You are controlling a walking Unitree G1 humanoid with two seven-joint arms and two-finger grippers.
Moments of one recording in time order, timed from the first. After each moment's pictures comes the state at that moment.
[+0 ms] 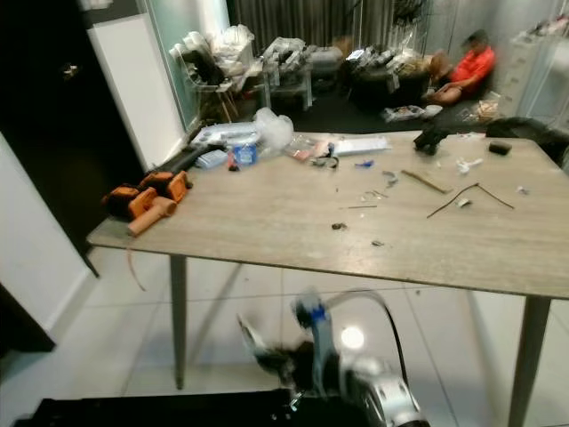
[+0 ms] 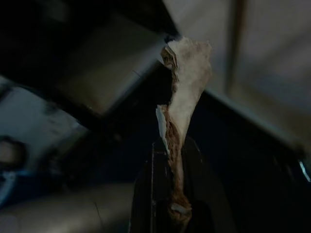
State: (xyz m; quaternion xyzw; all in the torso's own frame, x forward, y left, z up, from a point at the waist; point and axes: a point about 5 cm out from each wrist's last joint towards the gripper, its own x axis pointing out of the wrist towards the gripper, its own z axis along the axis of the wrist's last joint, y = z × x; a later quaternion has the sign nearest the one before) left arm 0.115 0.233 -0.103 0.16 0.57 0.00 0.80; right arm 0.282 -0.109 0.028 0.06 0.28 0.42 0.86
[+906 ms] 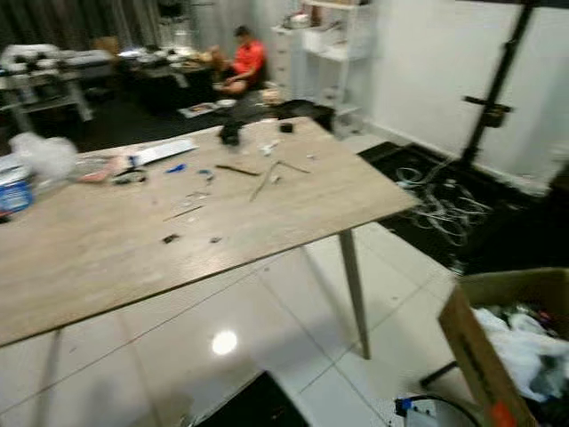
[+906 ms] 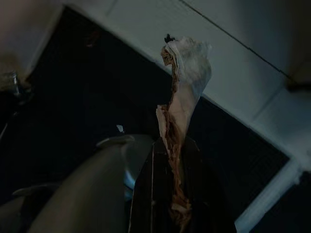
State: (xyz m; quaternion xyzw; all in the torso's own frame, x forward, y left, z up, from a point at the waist) left arm 0.121 0.230 -0.102 0.16 0.56 0.00 0.81; right arm 0.208 -0.220 -0.066 0.11 0.45 -0.08 0.88
